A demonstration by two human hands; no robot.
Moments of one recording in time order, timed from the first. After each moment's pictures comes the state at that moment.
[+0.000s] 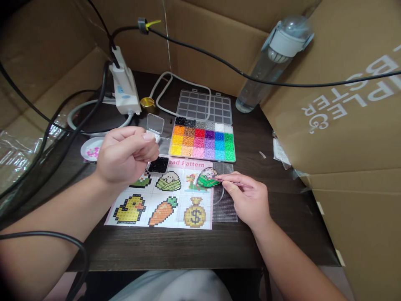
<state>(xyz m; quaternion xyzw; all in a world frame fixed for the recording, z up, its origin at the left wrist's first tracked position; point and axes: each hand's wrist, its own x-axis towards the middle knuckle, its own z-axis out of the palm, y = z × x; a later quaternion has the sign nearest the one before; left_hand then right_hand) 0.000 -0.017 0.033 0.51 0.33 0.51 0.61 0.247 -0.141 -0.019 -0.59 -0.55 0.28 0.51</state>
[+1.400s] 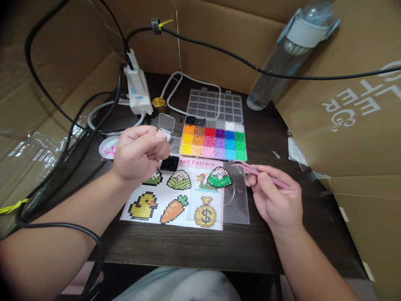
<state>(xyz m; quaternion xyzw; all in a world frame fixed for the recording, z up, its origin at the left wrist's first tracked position) -0.002 -0.016 0.027 0.52 0.31 0.51 0.61 0.254 -0.136 -0.007 -0.49 -0.40 0.39 0.67</state>
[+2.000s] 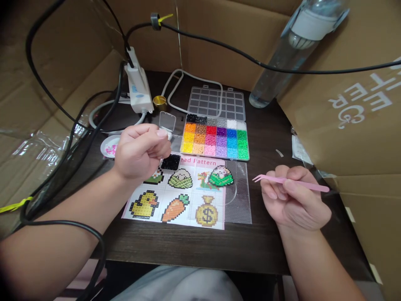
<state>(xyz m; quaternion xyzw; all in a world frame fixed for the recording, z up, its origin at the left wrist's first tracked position) -0.002 -0.015 0.026 0.53 0.31 0.51 0.60 0.270 -0.138 0.014 -0.45 -0.38 0.45 0.67</state>
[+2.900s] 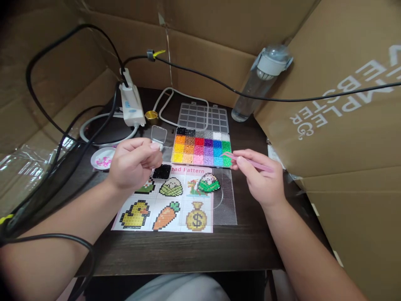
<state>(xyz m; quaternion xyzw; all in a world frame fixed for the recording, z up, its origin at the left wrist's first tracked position) -0.004 -0.014 0.027 0.50 0.30 0.51 0.63 0.267 -0.097 0.024 -0.51 -0.54 0.29 0.60</state>
